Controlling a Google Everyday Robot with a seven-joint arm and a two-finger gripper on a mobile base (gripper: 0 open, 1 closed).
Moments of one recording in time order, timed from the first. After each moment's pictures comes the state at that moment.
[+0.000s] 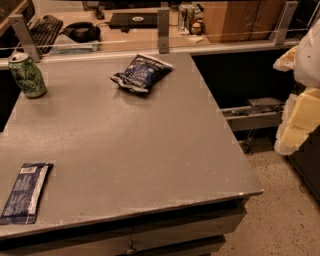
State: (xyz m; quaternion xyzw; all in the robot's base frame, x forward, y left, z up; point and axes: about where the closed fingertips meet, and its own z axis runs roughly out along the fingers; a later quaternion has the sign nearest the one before) arm 0.438 -0.217 0.977 -0.60 0.78 -0.03 0.16
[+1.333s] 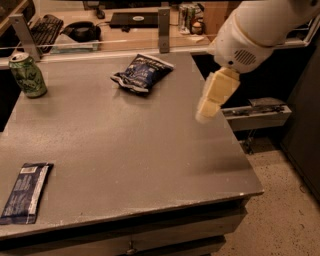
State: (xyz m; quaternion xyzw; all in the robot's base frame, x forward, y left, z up) arm 0.522 -0.104 0.967 -0.62 0.75 0.02 0.24
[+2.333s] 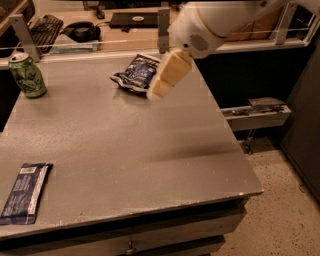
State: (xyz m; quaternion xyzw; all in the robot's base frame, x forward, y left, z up) arm 0.557 -0.014 0.995 -0.61 0.71 0.08 0.35
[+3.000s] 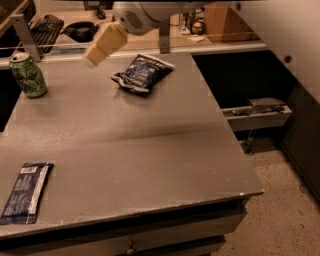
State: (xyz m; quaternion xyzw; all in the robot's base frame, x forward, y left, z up) arm 0.616 0.114 1.038 -0.58 0.66 0.16 0.46
